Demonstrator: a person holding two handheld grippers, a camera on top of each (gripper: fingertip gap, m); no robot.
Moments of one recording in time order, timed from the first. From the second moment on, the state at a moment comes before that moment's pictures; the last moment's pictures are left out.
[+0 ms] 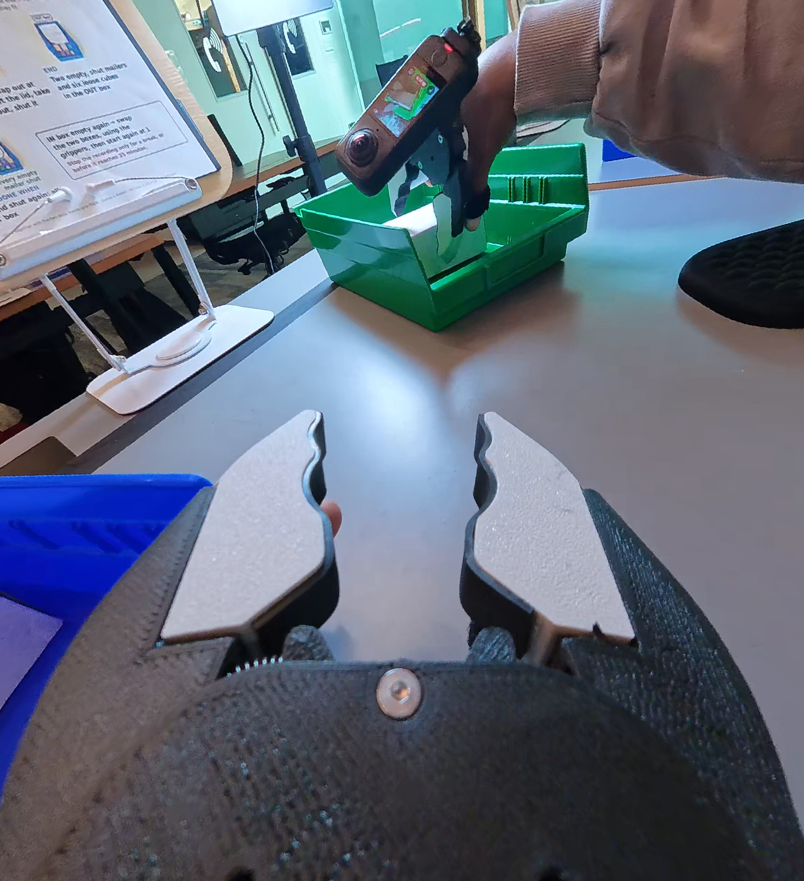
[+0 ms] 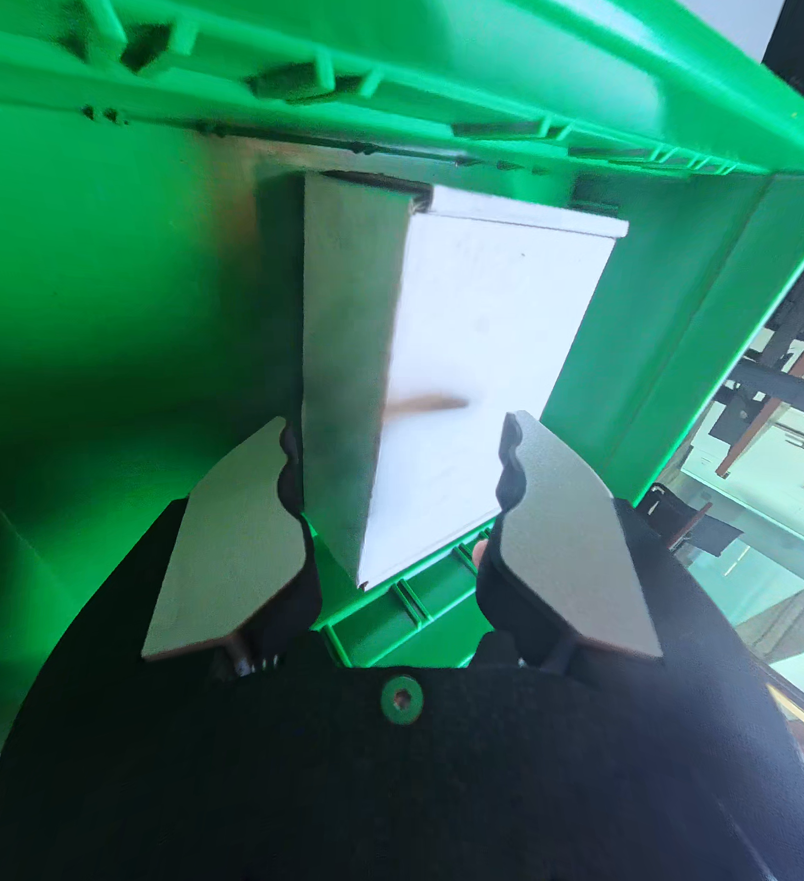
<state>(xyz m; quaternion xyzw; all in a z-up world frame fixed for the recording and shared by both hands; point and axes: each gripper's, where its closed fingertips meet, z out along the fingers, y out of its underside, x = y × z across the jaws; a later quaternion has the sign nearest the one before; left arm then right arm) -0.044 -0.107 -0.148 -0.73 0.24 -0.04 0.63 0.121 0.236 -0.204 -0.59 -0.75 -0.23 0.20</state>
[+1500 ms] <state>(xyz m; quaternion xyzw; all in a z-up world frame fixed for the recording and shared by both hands) -0.337 -0.106 -0.213 -0.93 0.35 0.08 -0.04 0.116 -0.002 -0.167 -0.58 -0.62 0.34 0.39</state>
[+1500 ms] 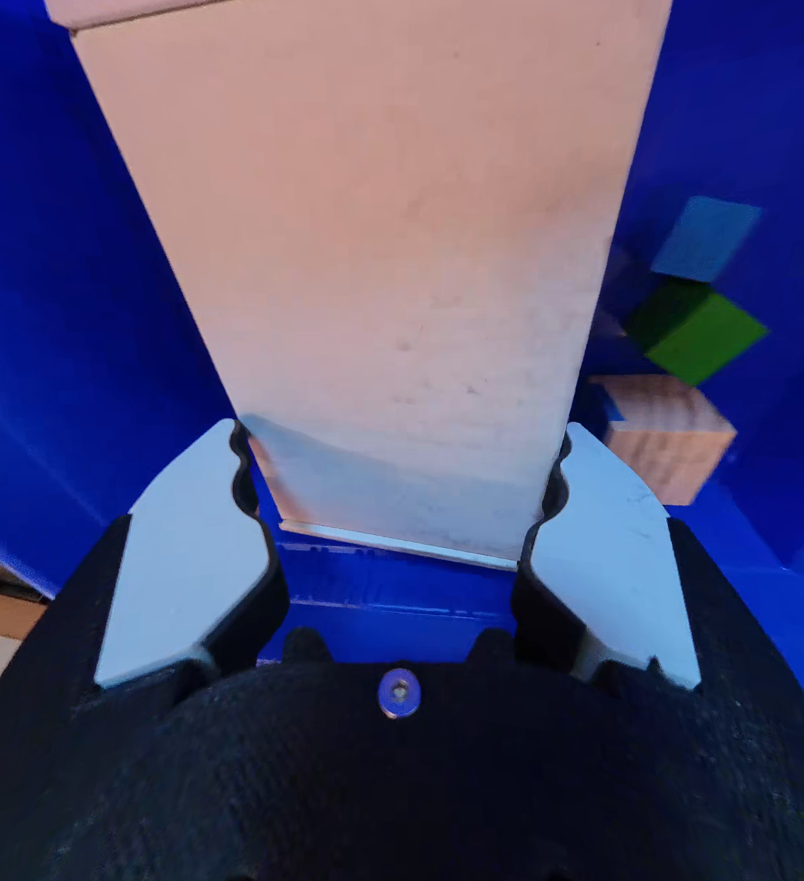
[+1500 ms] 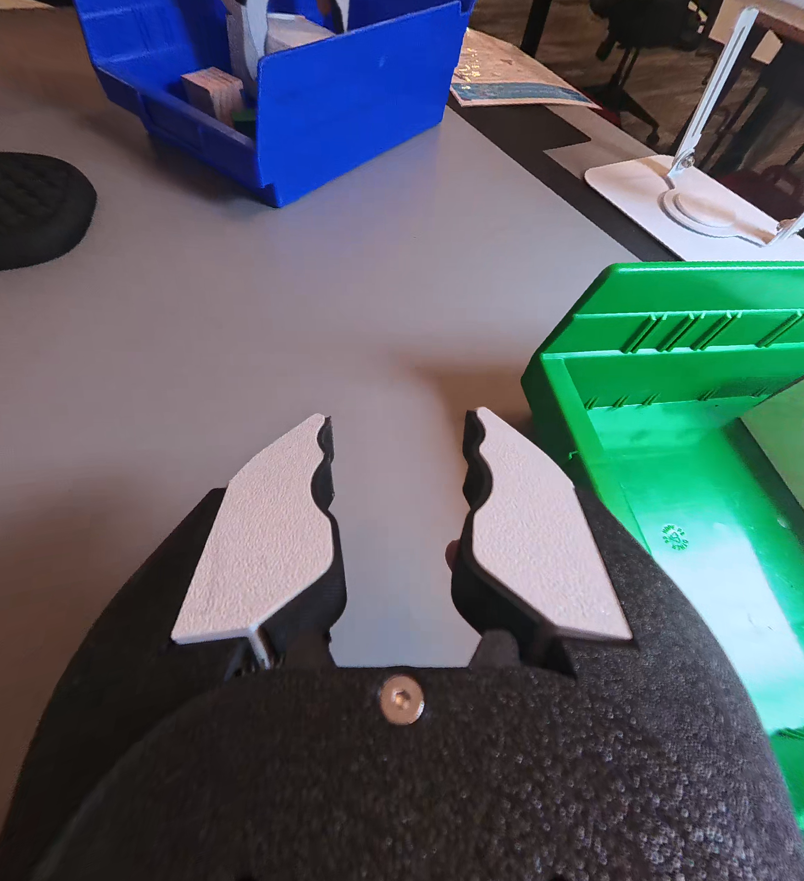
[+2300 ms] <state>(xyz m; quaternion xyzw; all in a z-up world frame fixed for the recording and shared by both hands) -0.288 -0.121 -0.107 -0.94 0.30 0.00 0.18 0.103 -0.029 -0.141 -0.52 -0.64 0.32 0.46</state>
